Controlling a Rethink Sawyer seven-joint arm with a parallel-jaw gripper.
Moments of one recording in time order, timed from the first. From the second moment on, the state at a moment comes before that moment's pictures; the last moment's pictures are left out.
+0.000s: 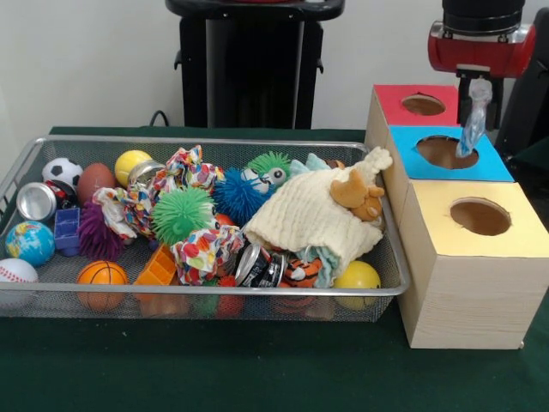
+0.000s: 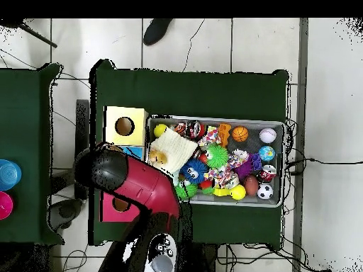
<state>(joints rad) 0.21 -0.70 -0.22 1.78 0.66 0.54 1.85</state>
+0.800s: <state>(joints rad) 0.16 -0.69 -0.22 1.85 0.63 0.54 1.85</state>
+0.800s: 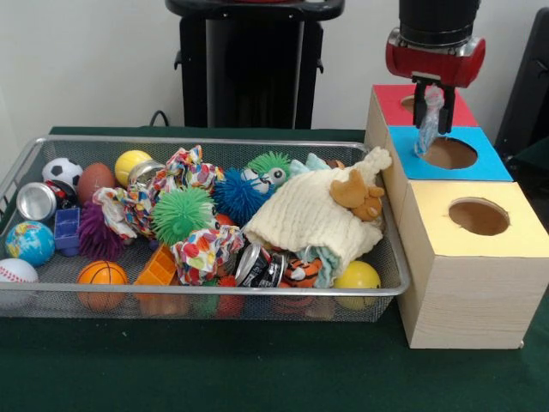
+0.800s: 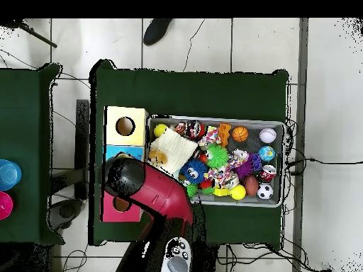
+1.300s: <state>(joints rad) 0.15 -0.69 -0.20 1.85 0.63 0.52 1.85</state>
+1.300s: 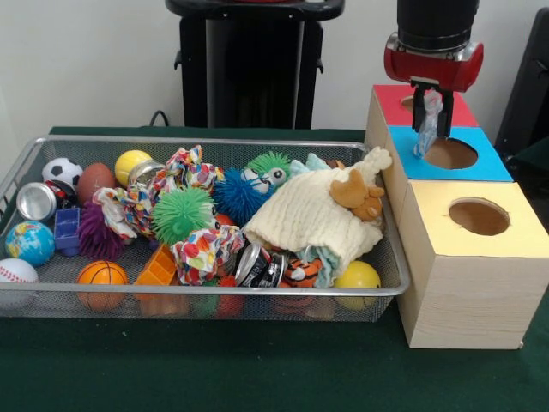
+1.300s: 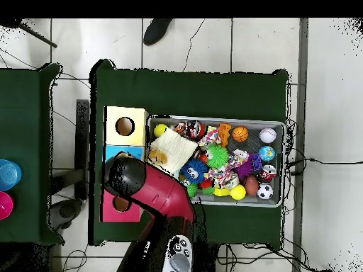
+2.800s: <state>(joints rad) 0.14 -0.66 -0.14 1.88 0.64 0.42 1.85</state>
